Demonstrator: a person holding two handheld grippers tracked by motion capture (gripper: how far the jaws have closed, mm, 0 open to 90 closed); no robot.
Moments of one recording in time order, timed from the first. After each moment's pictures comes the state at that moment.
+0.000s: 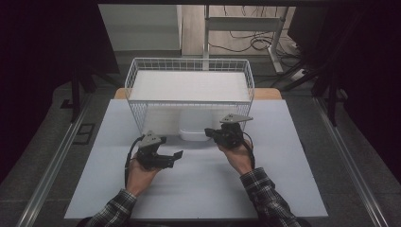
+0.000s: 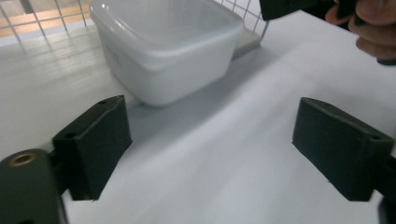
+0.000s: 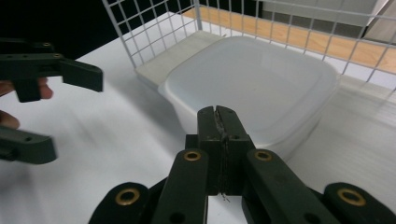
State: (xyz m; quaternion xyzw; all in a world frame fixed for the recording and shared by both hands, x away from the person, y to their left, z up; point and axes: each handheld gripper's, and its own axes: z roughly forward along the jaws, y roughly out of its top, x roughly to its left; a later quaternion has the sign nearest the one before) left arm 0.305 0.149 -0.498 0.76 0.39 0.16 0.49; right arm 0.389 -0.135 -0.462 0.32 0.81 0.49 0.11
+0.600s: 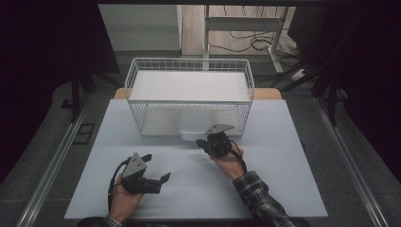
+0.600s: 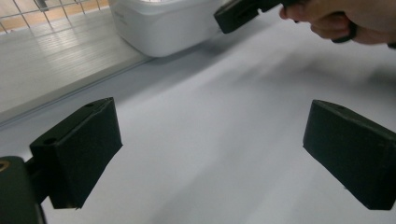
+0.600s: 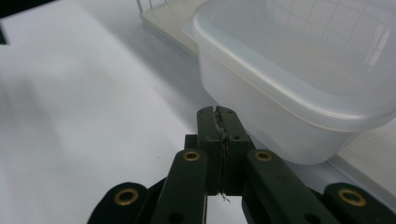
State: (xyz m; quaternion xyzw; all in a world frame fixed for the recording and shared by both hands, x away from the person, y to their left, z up) left arm 0.242 0.172 -0.514 0.77 0.37 0.20 0.48; right arm 0.382 -0.103 -0.497 0.28 0.85 0.42 0.12
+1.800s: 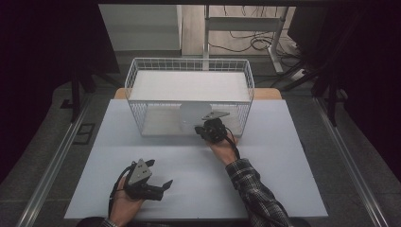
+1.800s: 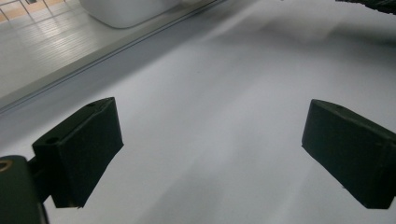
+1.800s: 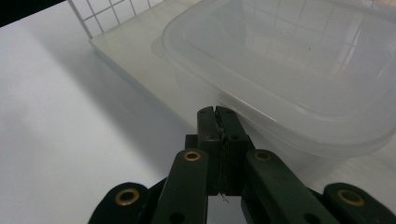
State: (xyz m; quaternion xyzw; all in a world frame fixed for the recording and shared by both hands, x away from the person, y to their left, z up) left arm 0.236 0.163 -0.522 0.79 0.35 0.20 0.45; right arm 0.431 -0.089 -0.498 0.32 0.84 0.42 0.13
